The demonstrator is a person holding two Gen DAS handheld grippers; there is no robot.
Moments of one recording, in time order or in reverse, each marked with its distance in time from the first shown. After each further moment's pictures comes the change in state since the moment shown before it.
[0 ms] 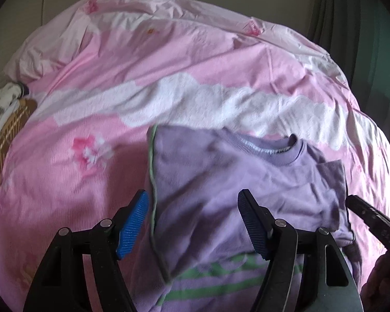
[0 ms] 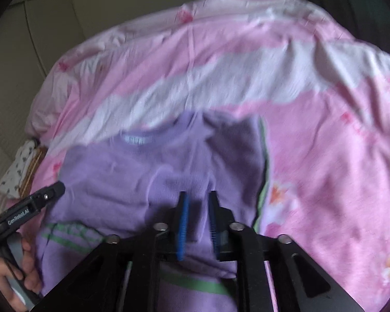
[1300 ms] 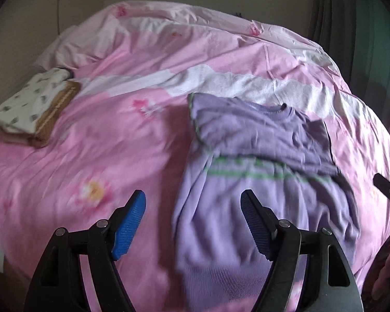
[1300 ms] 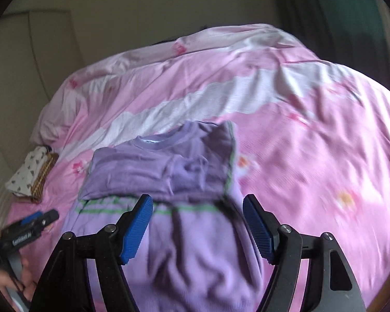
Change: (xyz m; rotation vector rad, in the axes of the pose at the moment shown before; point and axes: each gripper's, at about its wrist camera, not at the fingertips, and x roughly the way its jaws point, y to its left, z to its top) left arm -0.123 0.029 -0.108 0.012 -0.009 0.078; right arm -0.130 0.006 -0.077 0.047 -0.089 -0.052
